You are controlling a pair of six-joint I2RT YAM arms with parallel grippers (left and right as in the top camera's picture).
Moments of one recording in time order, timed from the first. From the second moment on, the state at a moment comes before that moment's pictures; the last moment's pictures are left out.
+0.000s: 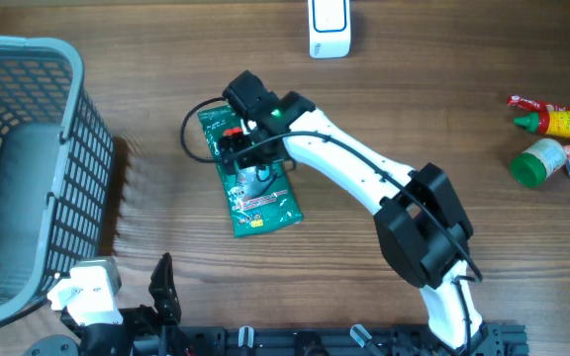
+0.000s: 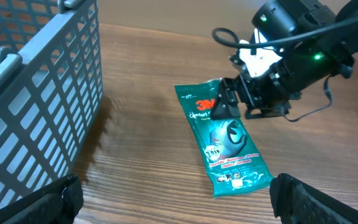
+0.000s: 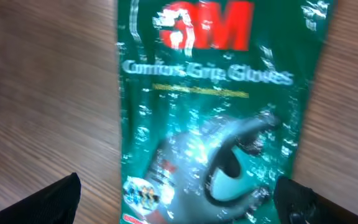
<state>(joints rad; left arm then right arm) 0.15 0.21 0.99 -1.23 0.16 -0.07 0.77 2.16 1.78 -0.83 -0.14 0.41</state>
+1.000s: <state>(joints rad) 0.15 0.21 0.99 -1.23 0.16 -0.07 0.82 2.32 1.84 -0.91 -0.14 0.46</state>
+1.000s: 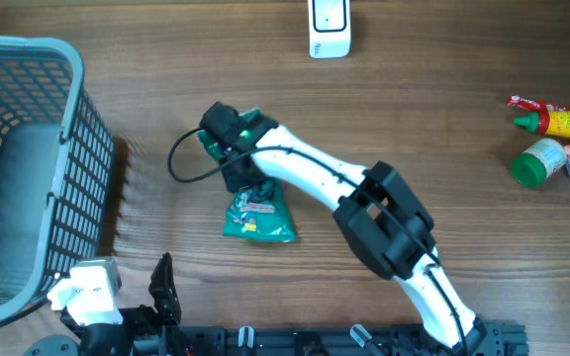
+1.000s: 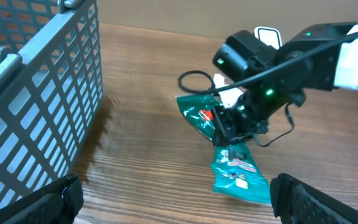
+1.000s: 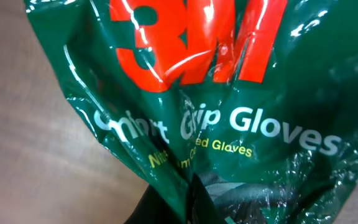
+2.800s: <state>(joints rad) 0.15 0.21 0.99 -1.23 0.16 -0.07 0.52 2.19 1.78 -1.21 -1.56 0.30</state>
